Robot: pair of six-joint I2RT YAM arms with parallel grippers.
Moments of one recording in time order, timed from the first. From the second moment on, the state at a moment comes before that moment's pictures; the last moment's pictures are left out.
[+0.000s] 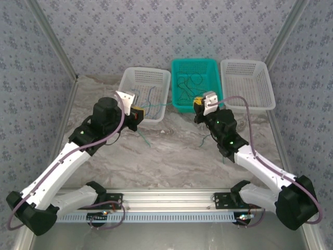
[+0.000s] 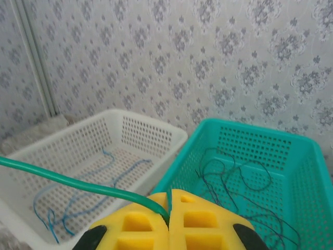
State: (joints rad) left arm -0.60 1.01 1.08 -0.50 0.11 -0.21; right arm 0.53 1.07 0.66 0.36 0.12 -0.03
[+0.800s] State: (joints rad) left arm -0.62 1.08 0.96 -0.42 0.14 -0.19; right arm 0.11 0.98 1.09 -0.16 0.04 0.60
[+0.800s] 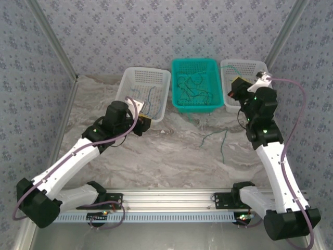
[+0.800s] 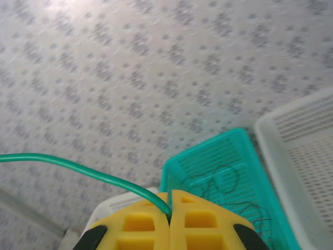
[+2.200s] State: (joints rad) left arm -0.62 0.90 0.78 -0.31 0.19 -0.30; right arm -0.36 1.83 1.38 -0.22 -0.08 1.10
